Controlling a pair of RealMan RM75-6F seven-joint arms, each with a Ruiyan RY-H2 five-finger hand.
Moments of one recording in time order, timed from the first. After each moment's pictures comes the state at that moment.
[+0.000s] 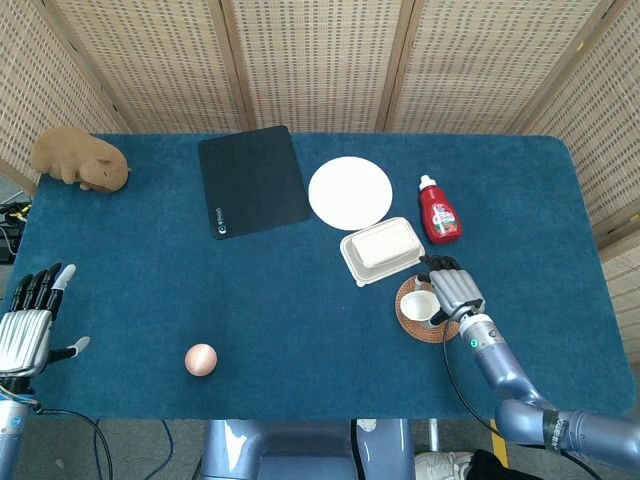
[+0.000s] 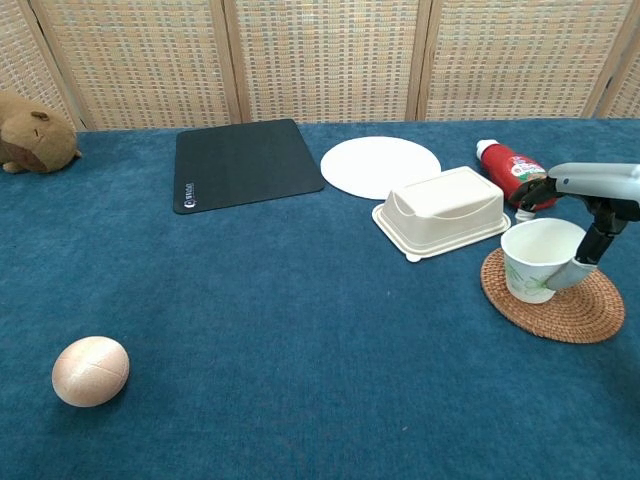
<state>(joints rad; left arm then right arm) -0.14 -1.27 -0.06 -1.46 1.43 1.44 0.07 0.73 -1.33 0.08 -1.61 -0.81 0.90 -0.33</state>
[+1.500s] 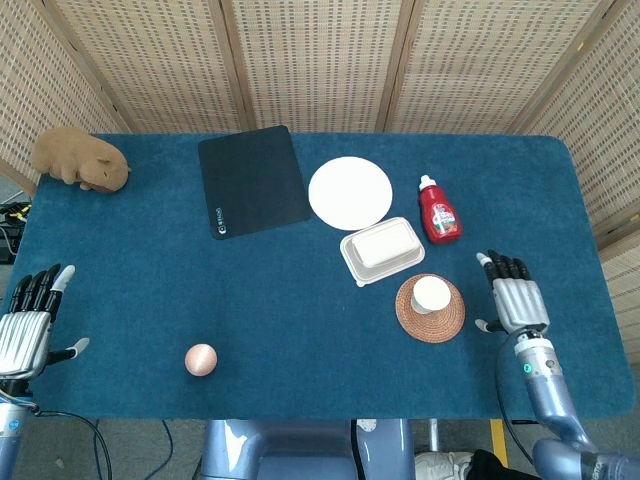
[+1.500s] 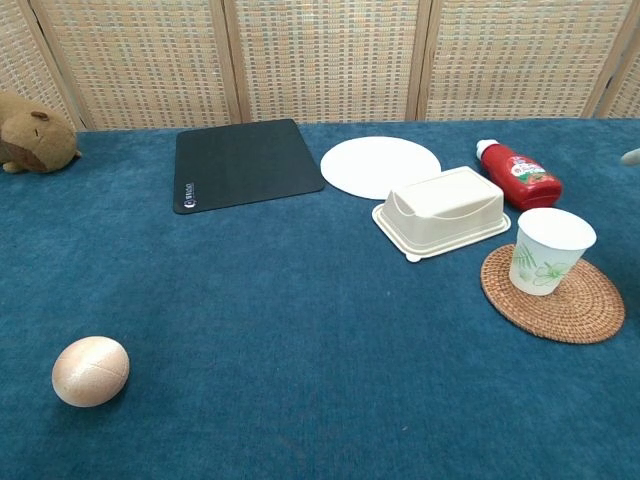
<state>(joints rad) -0.13 -1.27 -0.06 -1.47 1.46 1.46 0.07 0.50 -1.27 0.01 -1.60 -1.00 1.24 -0.29</state>
